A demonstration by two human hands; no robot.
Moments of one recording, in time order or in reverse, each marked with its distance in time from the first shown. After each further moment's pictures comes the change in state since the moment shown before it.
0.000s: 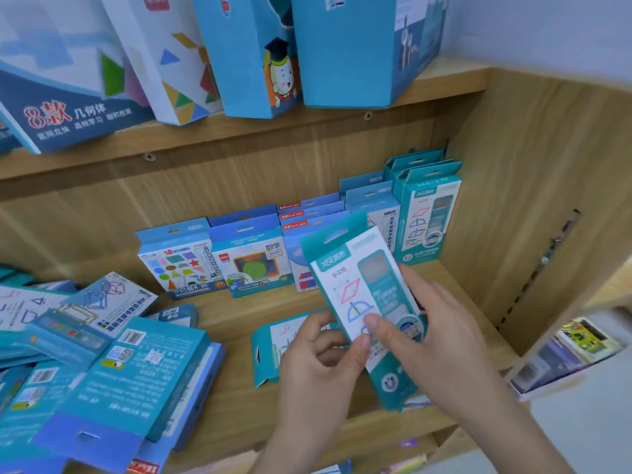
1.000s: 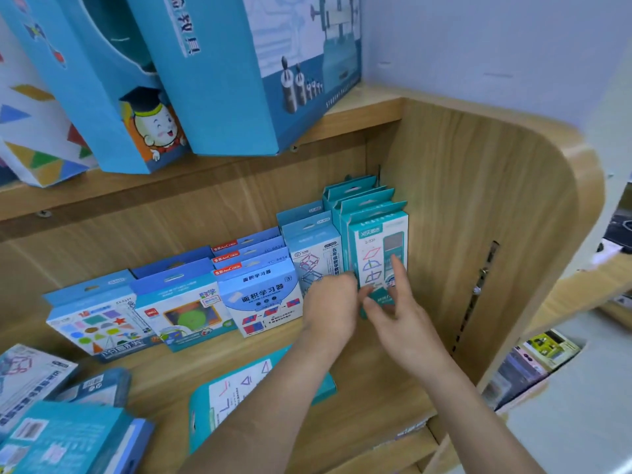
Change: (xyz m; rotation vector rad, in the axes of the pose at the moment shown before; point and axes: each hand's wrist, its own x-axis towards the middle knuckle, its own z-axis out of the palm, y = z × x) left_hand 0.154 -0.014 0.114 1.277 -0.217 0.368; right_hand 0.074 0.087 -0.009 0.181 0.008 0.280
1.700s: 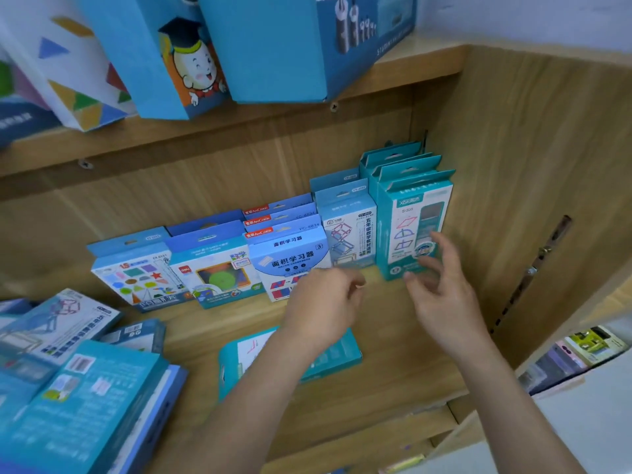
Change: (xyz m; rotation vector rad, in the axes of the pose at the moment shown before) left_hand -0.054 -0.039 -0.031 -0.182 -0.021 -0.005; right_hand 0.000 0.003 -0.001 0.063 0.116 -0.034
